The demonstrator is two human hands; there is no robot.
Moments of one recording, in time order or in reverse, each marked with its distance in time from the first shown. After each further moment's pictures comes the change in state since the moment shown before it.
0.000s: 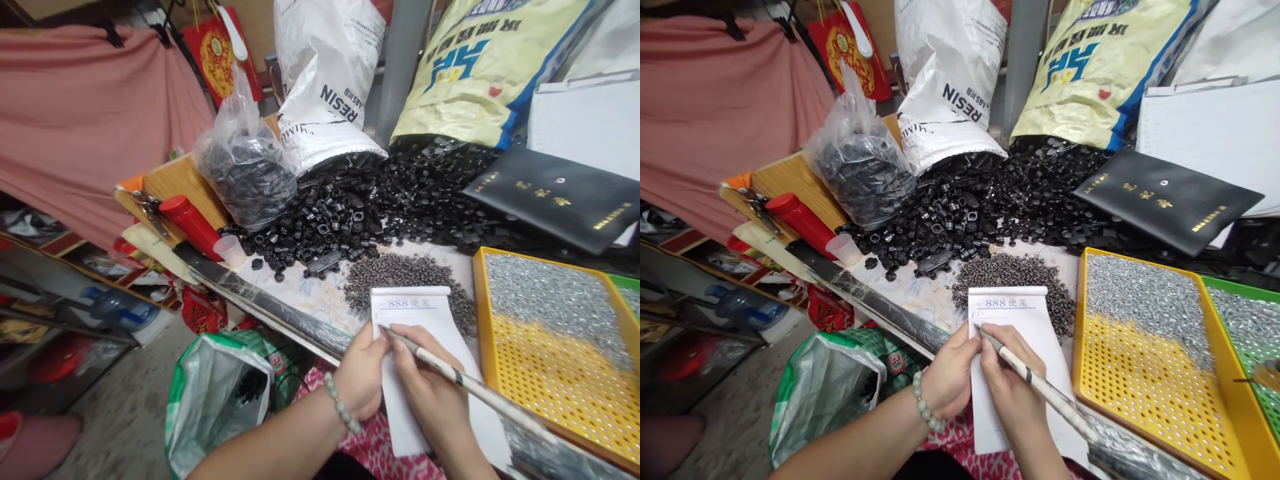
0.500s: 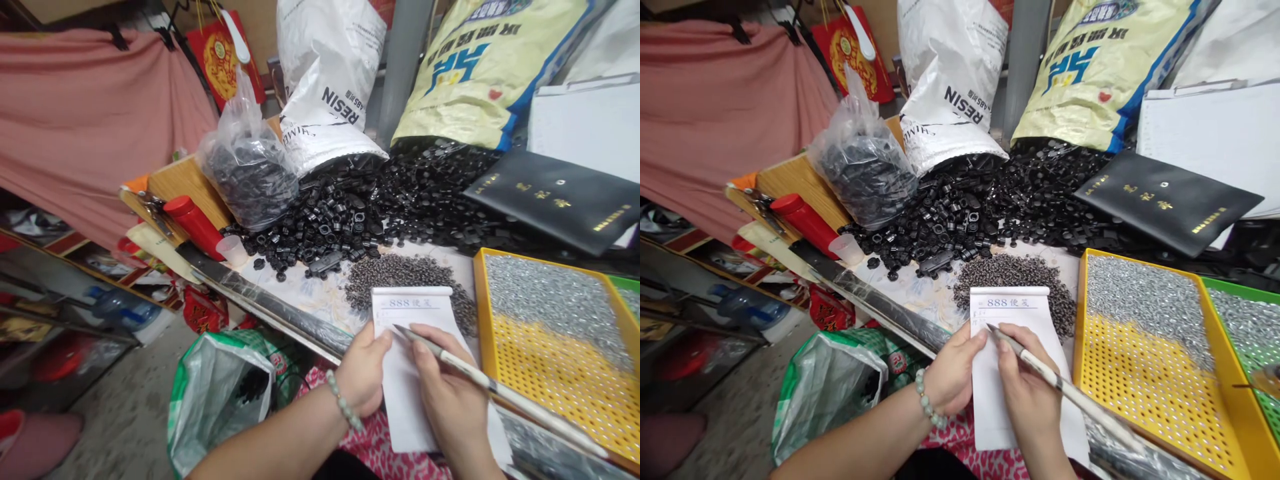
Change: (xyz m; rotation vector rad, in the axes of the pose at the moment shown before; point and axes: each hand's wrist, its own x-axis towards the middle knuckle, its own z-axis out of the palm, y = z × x) left_hand 0.001 0.000 -0.001 -0.050 0.030 -0.053; right_hand 0.001 -0.006 -0.007 -0.039 0.171 0.094
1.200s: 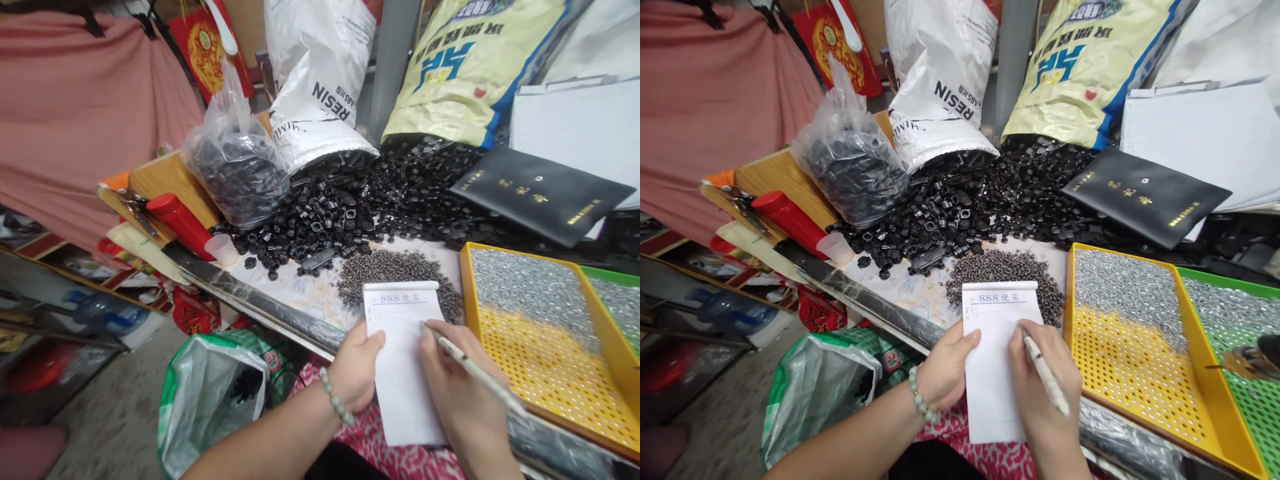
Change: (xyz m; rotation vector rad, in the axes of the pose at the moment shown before) left_hand -0.001 -0.001 -0.002 0.032 0.038 -0.069; right_hand 0.002 0.009 -0.020 -0.522 0.006 -0.173
